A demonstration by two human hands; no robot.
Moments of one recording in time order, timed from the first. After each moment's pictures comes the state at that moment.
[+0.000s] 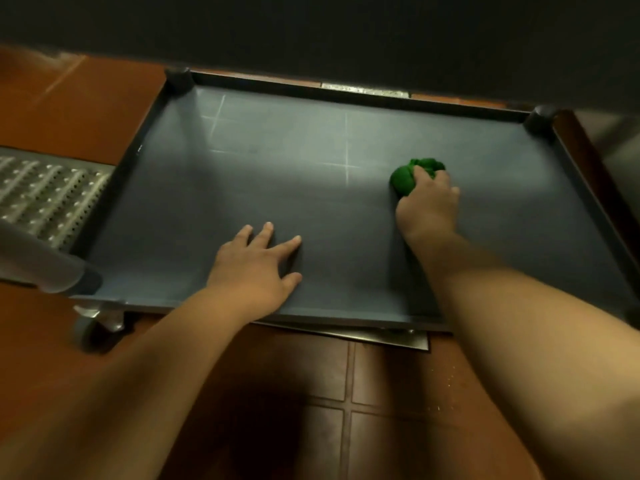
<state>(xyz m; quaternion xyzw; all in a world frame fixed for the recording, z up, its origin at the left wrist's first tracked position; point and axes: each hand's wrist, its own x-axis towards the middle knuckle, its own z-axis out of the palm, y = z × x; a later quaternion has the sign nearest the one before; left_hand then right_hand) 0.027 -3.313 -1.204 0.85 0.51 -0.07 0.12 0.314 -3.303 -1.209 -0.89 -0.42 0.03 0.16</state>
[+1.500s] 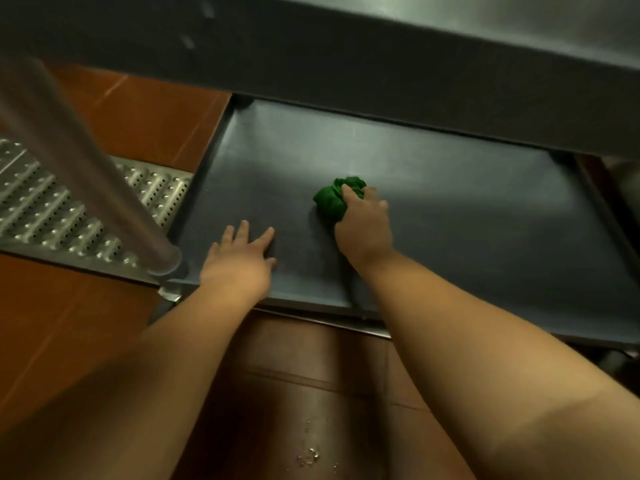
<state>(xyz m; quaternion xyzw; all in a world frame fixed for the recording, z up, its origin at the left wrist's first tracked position) -0.073 -3.281 -1.202 0.77 0.61 -0.10 0.16 0.129 -3.283 -1.197 -0.81 -0.55 0.10 0.16</state>
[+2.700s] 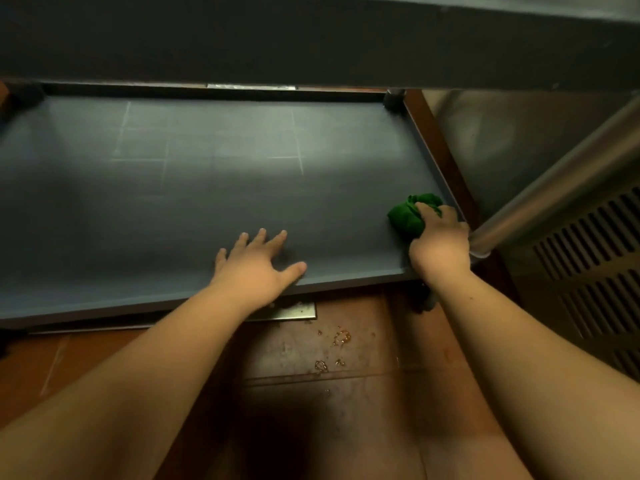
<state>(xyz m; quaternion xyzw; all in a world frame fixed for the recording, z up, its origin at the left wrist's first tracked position) 0.200 -3.407 -1.191 0.85 0.47 -0.07 0.25 0.471 -3.524 -1.190 -0.94 -0.33 0.05 0.07</state>
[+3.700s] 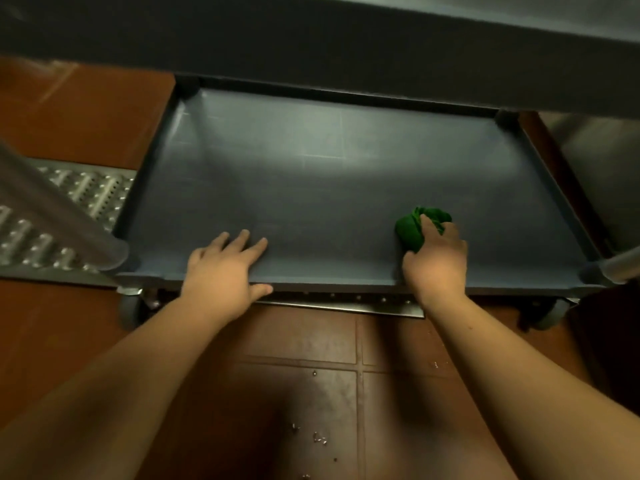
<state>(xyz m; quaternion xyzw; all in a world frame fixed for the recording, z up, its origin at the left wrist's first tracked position) -0.056 -3.328 -1.195 0.86 0.50 -0.08 0.10 0.240 -3.433 -1.192 -0.91 -0.39 0.04 0.12</state>
